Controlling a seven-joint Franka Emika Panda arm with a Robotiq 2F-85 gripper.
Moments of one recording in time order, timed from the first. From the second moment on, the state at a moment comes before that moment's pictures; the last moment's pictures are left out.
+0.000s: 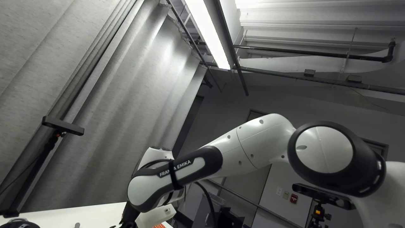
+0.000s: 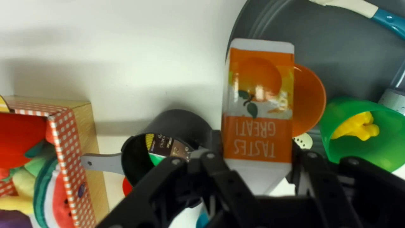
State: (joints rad) arm -0.06 0.45 -0.12 -1.87 -0.18 2.40 0.00
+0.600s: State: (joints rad) arm -0.08 0.42 -0.22 -2.00 -0.18 2.50 0.07
